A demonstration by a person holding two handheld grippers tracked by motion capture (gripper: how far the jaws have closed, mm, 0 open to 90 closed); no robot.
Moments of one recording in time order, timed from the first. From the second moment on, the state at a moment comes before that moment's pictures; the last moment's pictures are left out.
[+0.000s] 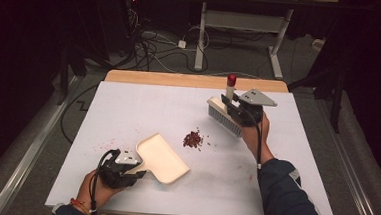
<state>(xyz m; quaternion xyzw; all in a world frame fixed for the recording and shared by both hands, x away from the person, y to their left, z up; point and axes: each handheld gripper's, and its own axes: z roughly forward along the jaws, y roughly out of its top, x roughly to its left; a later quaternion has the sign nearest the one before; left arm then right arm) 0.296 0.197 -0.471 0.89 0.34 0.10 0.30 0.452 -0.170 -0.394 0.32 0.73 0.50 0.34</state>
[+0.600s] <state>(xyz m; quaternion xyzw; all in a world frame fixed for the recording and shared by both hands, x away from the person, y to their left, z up) 0.308 0.165 -0.478 0.88 0.37 0.10 0.28 0.466 -0.145 -0.406 0.31 0.75 0.49 0.32</state>
